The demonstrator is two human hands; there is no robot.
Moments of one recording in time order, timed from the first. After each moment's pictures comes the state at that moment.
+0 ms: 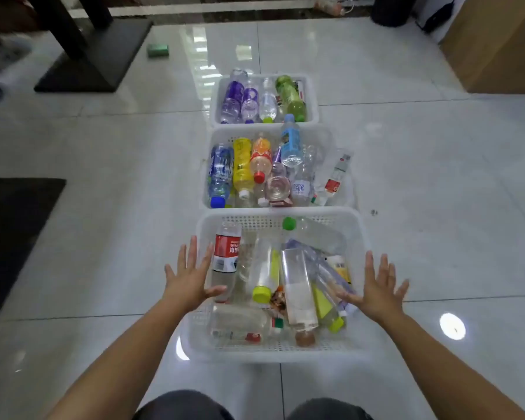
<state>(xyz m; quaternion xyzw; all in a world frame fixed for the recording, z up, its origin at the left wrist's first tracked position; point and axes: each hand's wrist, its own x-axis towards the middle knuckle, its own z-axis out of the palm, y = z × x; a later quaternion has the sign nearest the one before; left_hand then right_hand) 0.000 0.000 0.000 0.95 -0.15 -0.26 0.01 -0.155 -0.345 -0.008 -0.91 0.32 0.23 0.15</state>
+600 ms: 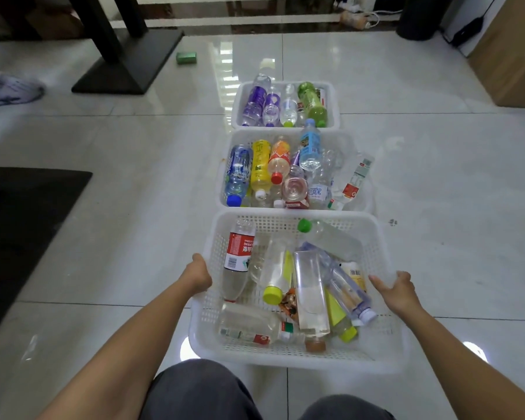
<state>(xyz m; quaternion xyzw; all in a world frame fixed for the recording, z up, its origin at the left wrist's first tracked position) 0.019 0.004 -0.025 0.92 0.09 -0.34 0.16 -0.141 -0.373 -0.037 -0.79 0.47 0.11 0.37</state>
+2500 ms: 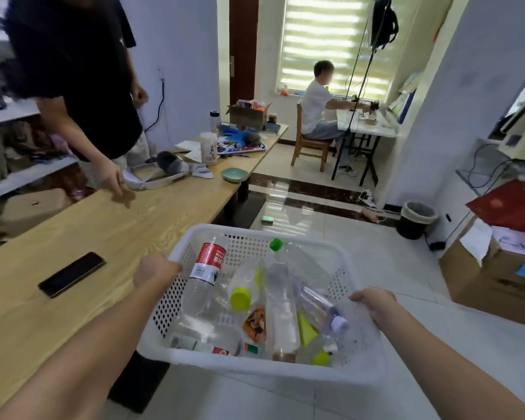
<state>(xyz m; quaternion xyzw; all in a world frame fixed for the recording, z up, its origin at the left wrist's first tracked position) -0.094 0.352 0.795 0.92 0.26 -0.03 0.30 -0.139 -0.097 0.744 -0.72 0.44 0.06 0.54</state>
